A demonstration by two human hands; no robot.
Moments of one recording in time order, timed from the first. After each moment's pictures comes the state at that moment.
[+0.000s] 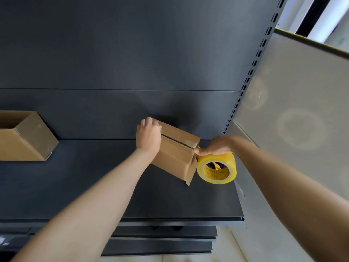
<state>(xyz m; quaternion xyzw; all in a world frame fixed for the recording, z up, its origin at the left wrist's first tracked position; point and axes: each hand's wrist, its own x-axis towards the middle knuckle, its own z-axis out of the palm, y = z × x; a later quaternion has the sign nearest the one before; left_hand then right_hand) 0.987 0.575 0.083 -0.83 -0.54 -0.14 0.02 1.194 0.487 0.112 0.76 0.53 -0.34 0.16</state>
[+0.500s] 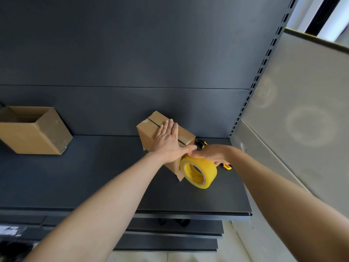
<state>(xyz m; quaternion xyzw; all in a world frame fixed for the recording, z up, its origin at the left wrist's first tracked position) 0.981 0.544 0.076 -0.88 -0.47 -0.02 -0.12 1.142 0.473 0.090 0.74 0.47 -0.49 -0.01</state>
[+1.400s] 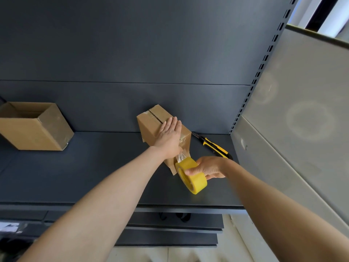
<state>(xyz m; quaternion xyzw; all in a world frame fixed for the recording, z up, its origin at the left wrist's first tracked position) 0.972 0.541 0.082 -0.91 -0.42 0.02 -0.07 1.119 0.449 0.050 0.66 0.40 -0.63 -0.08</state>
